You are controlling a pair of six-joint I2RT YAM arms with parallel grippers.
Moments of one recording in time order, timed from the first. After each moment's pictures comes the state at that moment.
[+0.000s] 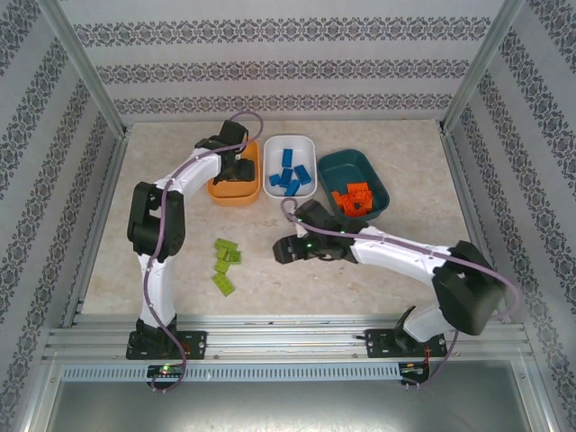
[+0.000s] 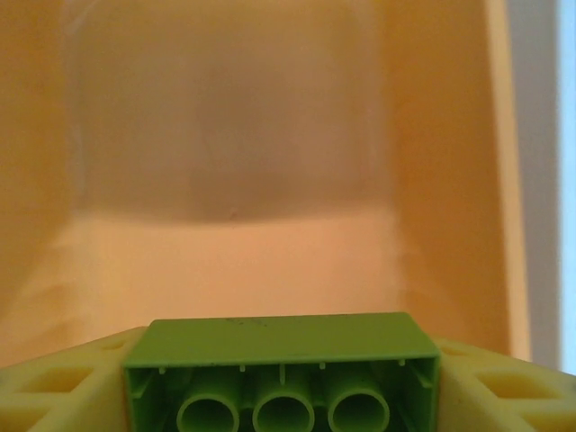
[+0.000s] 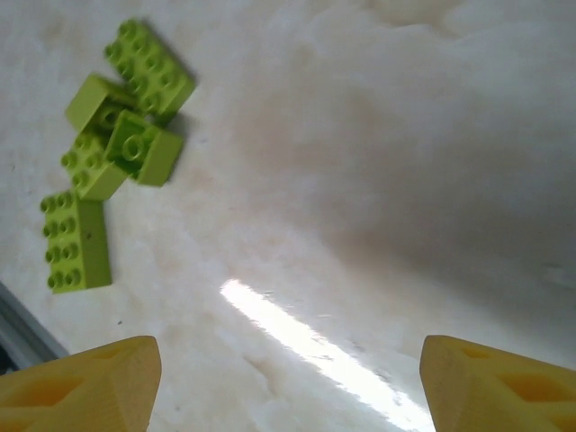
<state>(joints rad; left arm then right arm) -0.27 2.10 1.73 -0.73 -0.07 -0.31 0.86 1.52 0.93 -0.37 -0.20 0.52</state>
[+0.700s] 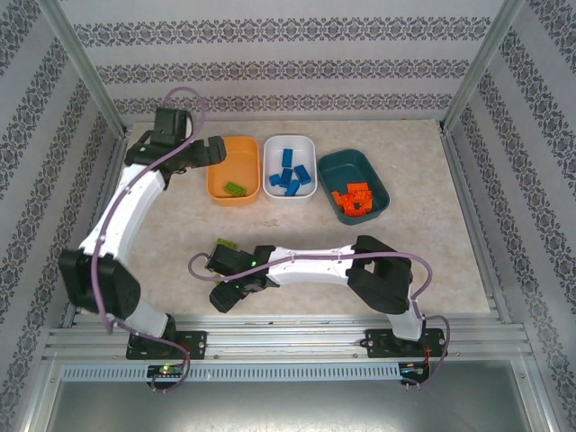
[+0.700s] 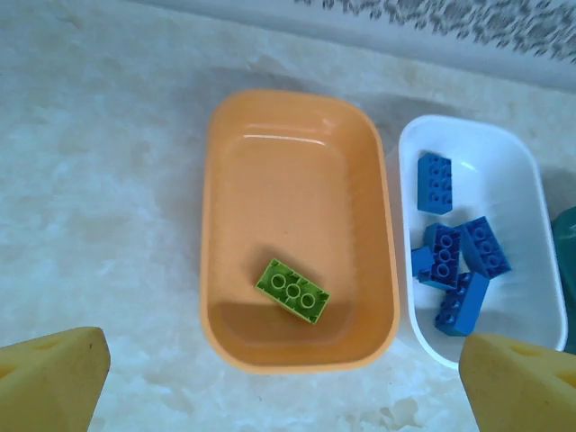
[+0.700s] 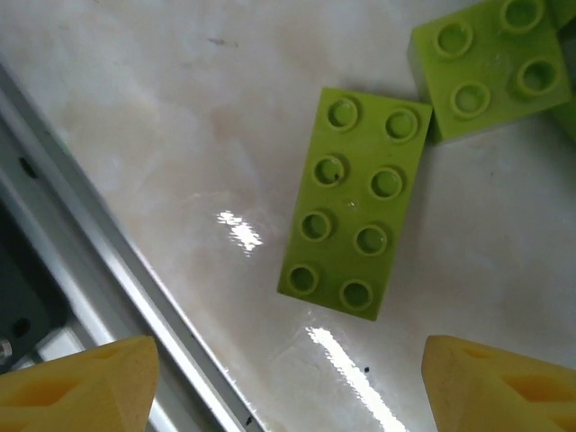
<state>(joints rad) -0.13 1.49 1.49 -0.76 0.01 -0.32 1.25 2.00 1.43 -0.56 -0.09 0.44</state>
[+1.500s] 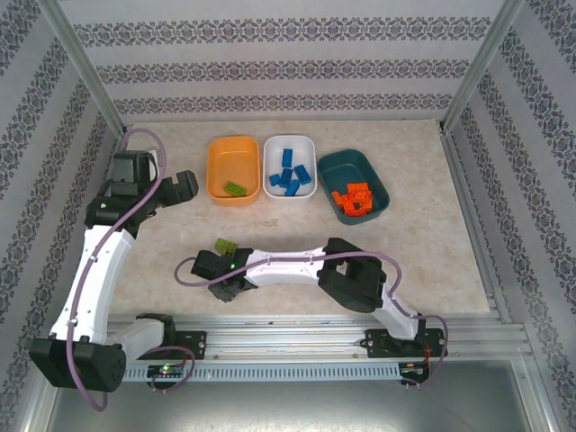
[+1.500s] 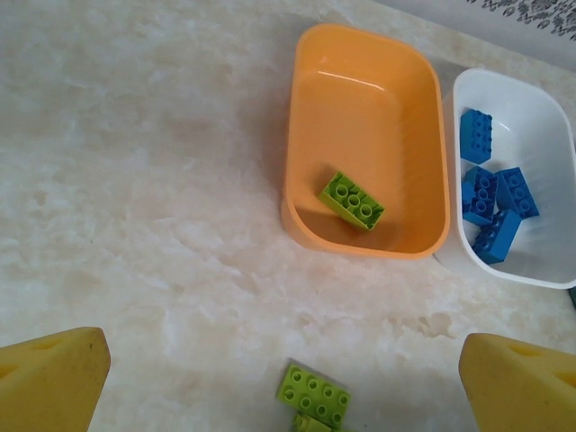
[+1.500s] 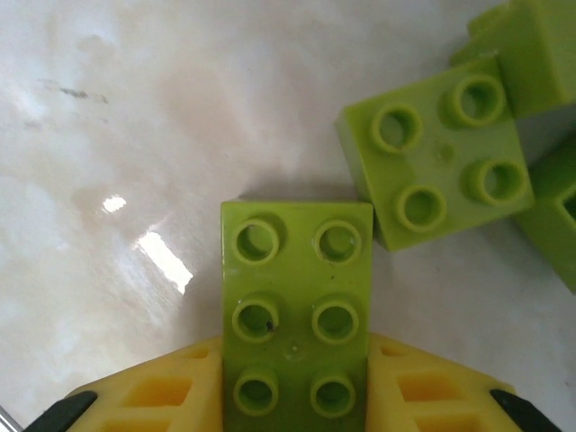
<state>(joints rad) -0.01 1.10 1.17 -0.84 0.06 -0.32 1.27 2.16 1.58 -0.66 0.11 0.43</state>
